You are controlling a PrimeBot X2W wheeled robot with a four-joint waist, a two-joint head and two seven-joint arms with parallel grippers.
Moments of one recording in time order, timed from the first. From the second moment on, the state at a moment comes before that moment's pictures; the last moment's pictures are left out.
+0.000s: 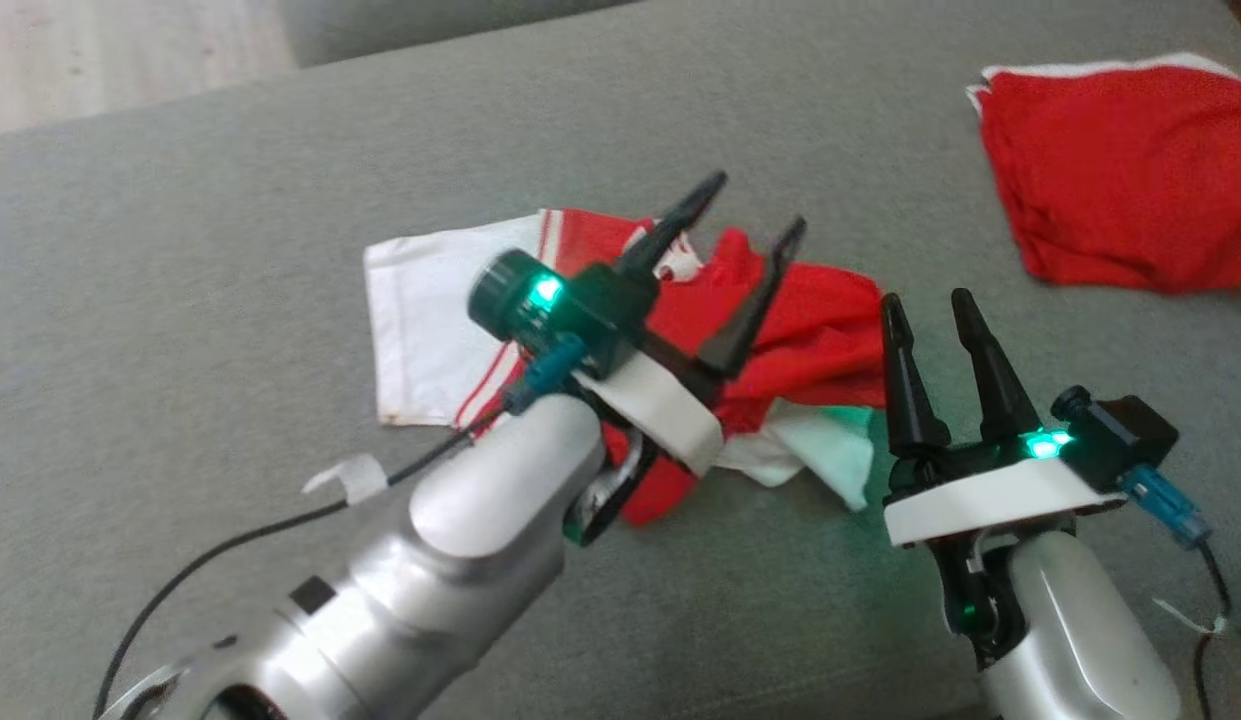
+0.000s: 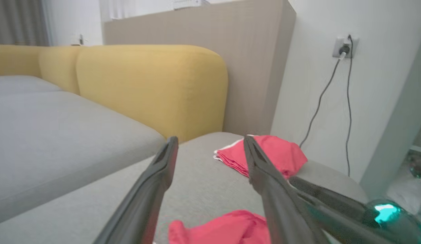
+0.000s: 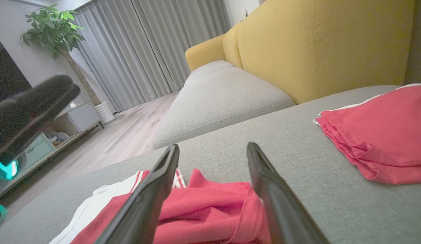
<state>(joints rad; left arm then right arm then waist) -0.81 0.05 -1.03 0.51 -0.66 0.08 -0.25 -0.21 -0.05 0.19 0.28 0.39 0.13 -0.25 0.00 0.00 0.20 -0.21</state>
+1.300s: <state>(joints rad) -0.26 0.14 -0.58 0.30 -0.43 0.06 -0.26 -0.35 -0.05 -0.07 0.66 0.27 0.13 -0.14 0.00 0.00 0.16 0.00</state>
